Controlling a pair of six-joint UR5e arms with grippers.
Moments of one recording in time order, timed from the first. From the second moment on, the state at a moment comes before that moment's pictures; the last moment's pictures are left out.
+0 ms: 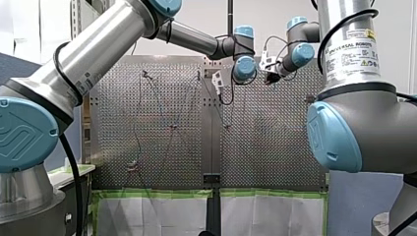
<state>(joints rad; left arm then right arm) -0.80 -2.24 -0.94 -3.04 -2.34 -1.78 1.79 -1.30 1.42 0.04 1.19 1.70</state>
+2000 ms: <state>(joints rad) -0.68 -2.33 -0.94 -2.85 -2.01 -1.79 1.78 -1.24 1.30 0.05 1.15 1.69</state>
